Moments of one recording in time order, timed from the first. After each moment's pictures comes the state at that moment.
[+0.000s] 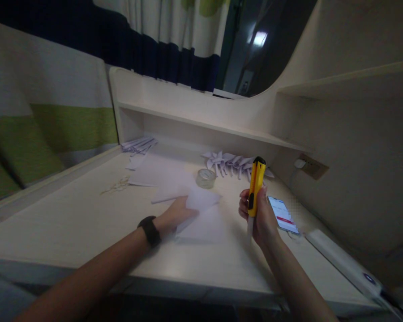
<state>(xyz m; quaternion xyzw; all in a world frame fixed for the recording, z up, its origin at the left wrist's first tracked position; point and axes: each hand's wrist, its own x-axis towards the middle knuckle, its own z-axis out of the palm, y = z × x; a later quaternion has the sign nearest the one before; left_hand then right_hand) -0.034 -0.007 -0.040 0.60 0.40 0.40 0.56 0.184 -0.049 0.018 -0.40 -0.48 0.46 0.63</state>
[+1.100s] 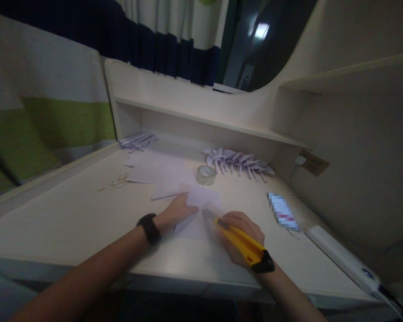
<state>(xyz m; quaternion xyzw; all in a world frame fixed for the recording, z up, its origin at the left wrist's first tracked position) -0.034 -0.004 -0.045 0.66 0.41 0.39 0.49 0.179 -0.083 -0.030 -0.33 -0.82 -0.07 0.47</state>
